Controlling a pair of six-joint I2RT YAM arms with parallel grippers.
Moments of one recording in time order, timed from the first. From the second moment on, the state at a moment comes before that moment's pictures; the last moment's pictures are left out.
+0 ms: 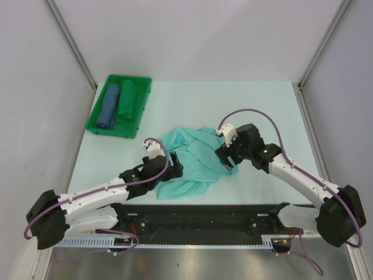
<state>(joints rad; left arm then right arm) -0.94 1.02 0.54 -0.24 -0.47 -0.88 0.54 1.18 0.82 -0.41 -0.16 -0.24</state>
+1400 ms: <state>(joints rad) -0.94 1.29 0.62 -0.49 -0.77 -1.20 0.25 1.47 0.84 -0.49 -0.30 -0.21</state>
